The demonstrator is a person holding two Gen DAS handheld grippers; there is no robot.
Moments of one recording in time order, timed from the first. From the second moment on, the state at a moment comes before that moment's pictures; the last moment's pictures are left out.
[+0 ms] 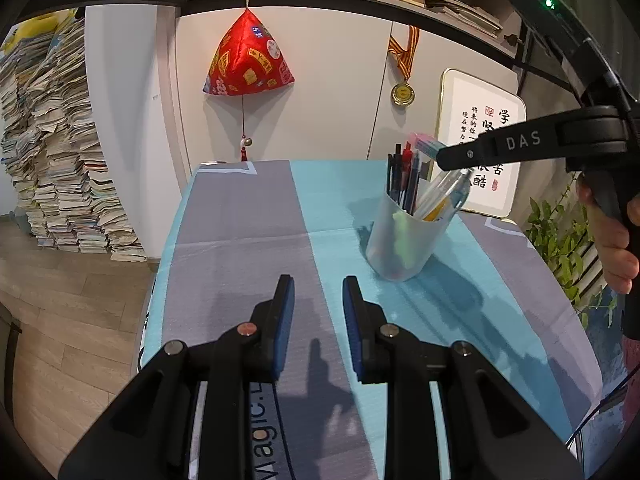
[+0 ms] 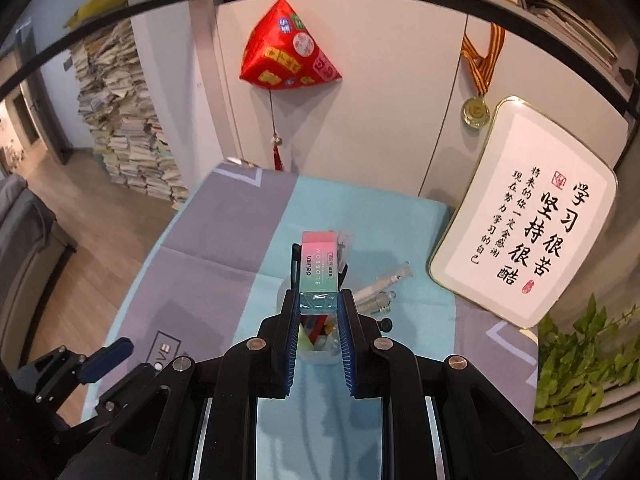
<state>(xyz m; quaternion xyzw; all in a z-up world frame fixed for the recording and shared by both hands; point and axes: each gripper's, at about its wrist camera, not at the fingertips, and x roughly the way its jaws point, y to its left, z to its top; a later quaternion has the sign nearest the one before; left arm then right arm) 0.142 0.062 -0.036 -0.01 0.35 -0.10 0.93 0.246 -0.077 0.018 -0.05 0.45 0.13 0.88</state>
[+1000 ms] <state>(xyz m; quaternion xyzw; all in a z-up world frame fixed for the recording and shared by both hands) 0.149 0.063 -0.043 -0.02 0.36 -0.11 0.93 0.256 -0.089 0.000 -0.02 0.51 0.13 0.85</state>
